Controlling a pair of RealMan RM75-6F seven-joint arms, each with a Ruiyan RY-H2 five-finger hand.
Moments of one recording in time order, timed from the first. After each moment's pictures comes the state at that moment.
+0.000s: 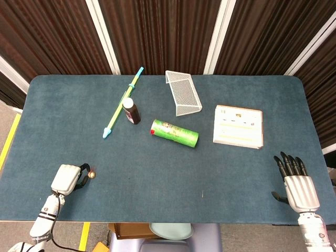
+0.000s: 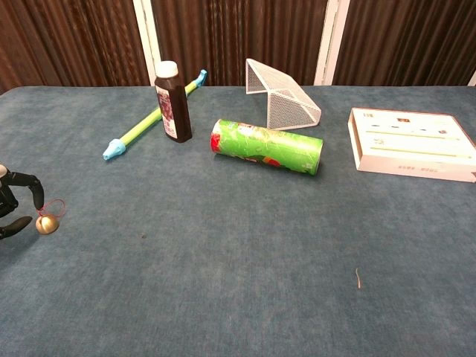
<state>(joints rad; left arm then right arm) -0.33 -1.59 -0.03 -1.08 1.54 1.24 -0.01 0.07 -1.18 0.03 -1.66 -1.47 1.42 -0.26</state>
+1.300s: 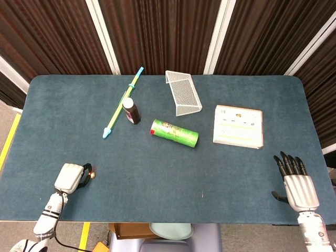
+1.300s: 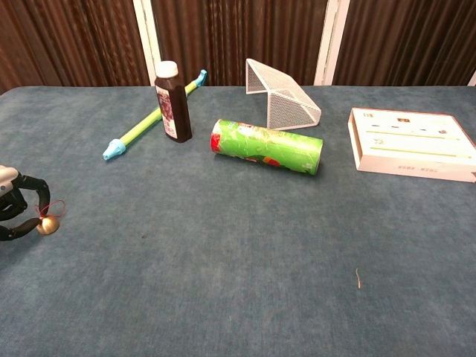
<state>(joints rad) -0.36 -1.62 -0.01 -1.04 1.53 1.23 0.00 0.08 -1.17 0.03 -1.67 -1.45 1.41 -0.26</state>
